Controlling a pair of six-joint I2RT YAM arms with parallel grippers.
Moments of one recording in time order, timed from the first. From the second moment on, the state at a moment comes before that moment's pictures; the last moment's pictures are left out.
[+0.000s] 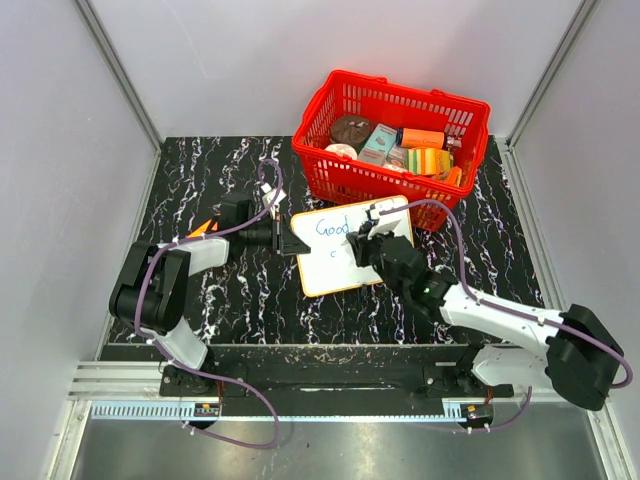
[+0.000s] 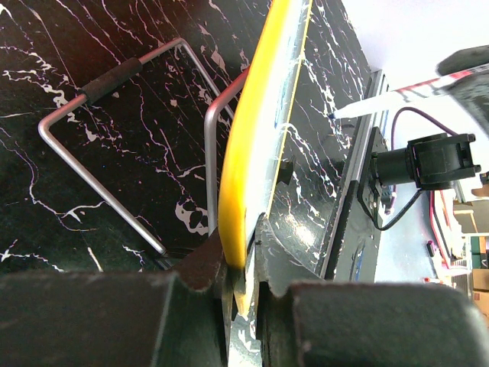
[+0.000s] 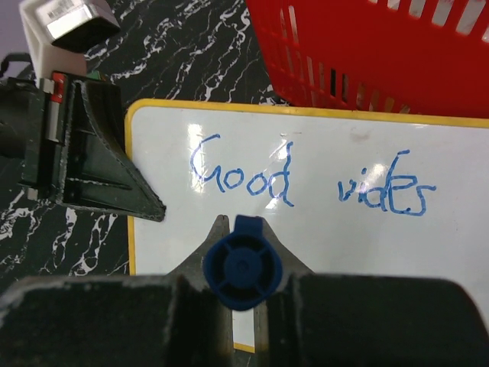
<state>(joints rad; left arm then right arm) -0.26 1.66 0.78 0.26 1.00 -0.34 0.90 1.21 0.65 0.35 0.42 0.27</state>
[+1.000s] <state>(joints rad) -0.26 1.66 0.78 0.26 1.00 -0.34 0.87 1.21 0.61 0.37 0.35 0.26</state>
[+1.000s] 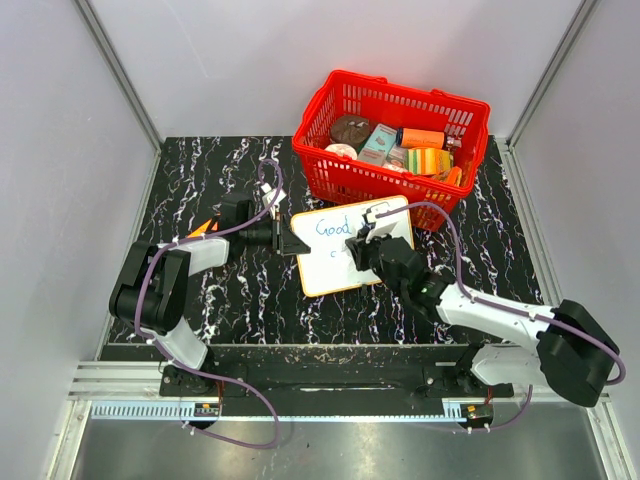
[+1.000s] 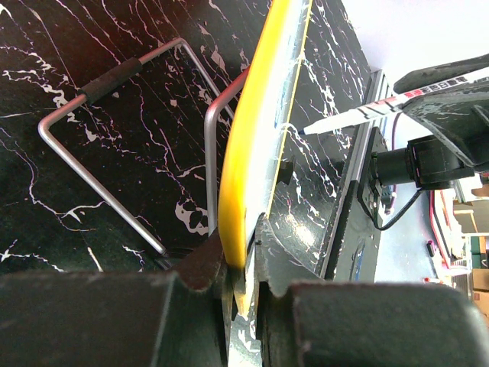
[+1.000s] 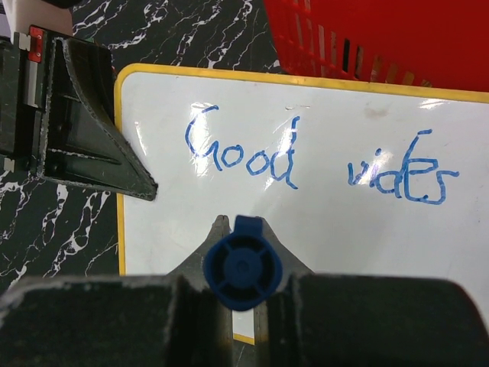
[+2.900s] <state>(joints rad) -0.26 1.66 0.78 0.26 1.00 -0.34 0.87 1.28 0.63 0.37 0.34 0.30</state>
